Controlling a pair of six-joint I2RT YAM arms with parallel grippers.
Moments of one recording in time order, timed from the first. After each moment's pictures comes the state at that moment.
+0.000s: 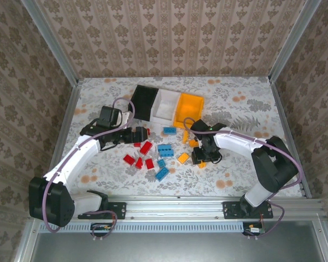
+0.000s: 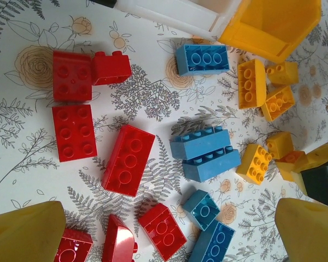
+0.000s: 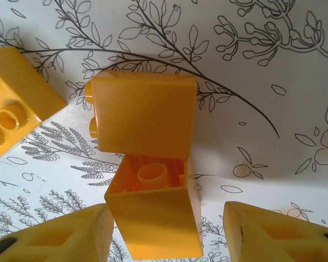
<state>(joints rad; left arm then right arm) -0.36 1.22 0.92 -0.67 0.40 -0.33 0.57 1.61 0.97 -0.86 -0.08 0.43</state>
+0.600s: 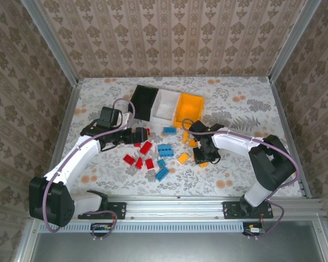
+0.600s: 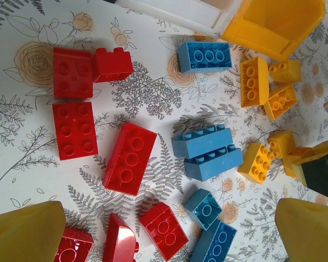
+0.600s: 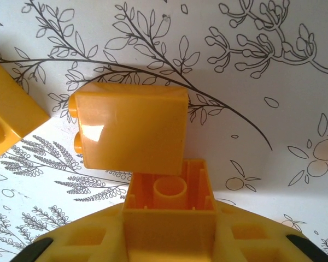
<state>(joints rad) -0.36 1.22 0.91 -0.66 0.40 -0.33 0.58 1.63 0.97 -0.85 -0.03 0.43</state>
